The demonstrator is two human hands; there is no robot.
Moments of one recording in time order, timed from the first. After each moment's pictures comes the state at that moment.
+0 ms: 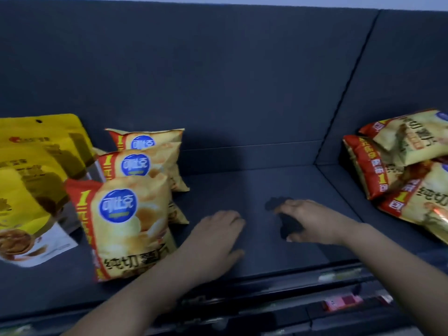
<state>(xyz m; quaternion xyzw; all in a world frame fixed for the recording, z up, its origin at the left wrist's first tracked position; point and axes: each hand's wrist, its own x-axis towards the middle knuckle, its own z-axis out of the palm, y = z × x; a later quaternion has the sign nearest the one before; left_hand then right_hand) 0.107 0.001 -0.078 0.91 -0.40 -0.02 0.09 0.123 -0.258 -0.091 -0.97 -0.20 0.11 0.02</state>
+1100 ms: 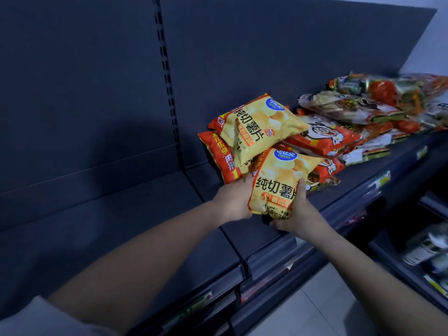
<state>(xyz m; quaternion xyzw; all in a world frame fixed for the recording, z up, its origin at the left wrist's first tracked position) 0.163 -0.397 -0.098 0.86 -0.48 -0.12 0.14 0.038 -0.520 -0.115 -0.89 0.32 -0.01 0.32</state>
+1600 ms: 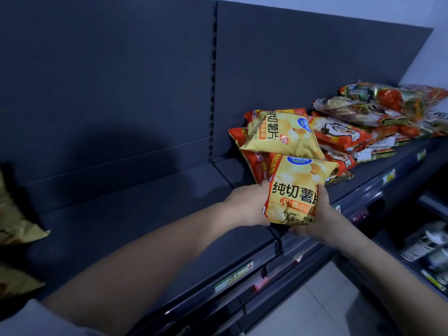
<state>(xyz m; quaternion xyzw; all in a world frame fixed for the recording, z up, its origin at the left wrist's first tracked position) 0.142 -0.302 -0.074 0.83 -0.53 -0.12 0.14 0.002 -0.420 -0.066 -0.87 0.34 0.00 0.35</state>
